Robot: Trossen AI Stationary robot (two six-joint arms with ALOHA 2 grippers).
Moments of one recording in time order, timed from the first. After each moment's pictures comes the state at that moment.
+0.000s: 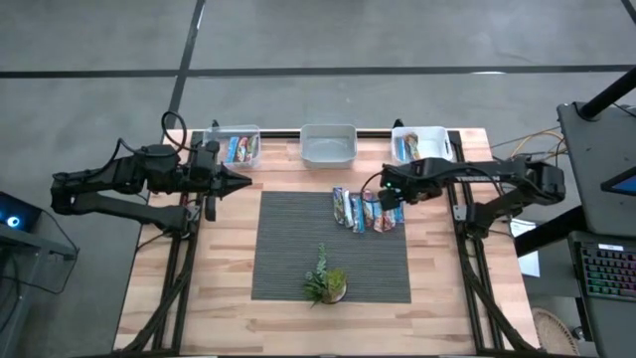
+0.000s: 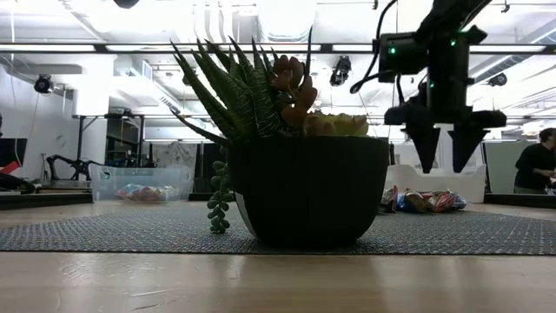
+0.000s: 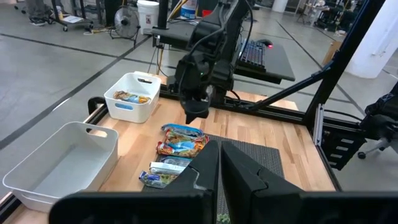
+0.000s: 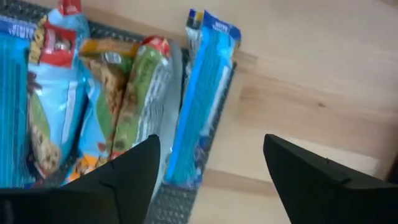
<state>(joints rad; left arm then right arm) 0.00 0.68 1.01 -0.52 -0.11 -0.18 -0.28 1.38 0.85 -0.95 0.13 1.07</state>
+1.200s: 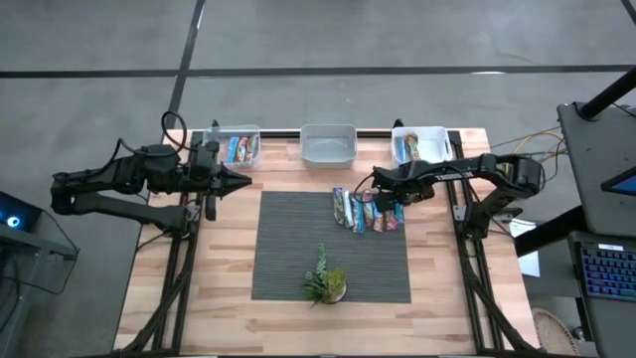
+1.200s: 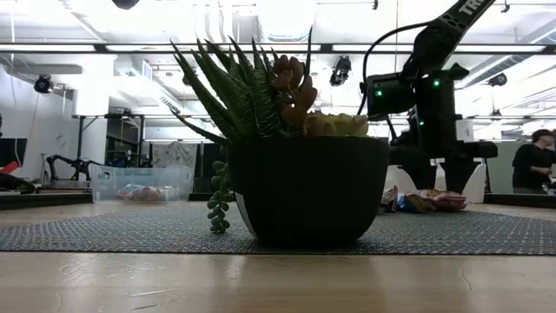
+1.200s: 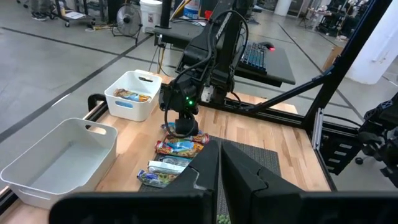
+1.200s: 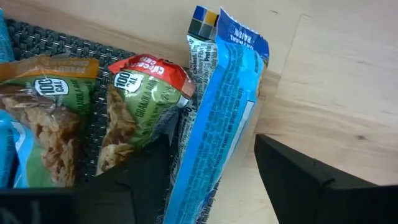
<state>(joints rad) 0.00 0.68 1.01 -0.52 -0.11 -0.21 -0.33 1.58 0.79 -0.79 0.12 1.01</state>
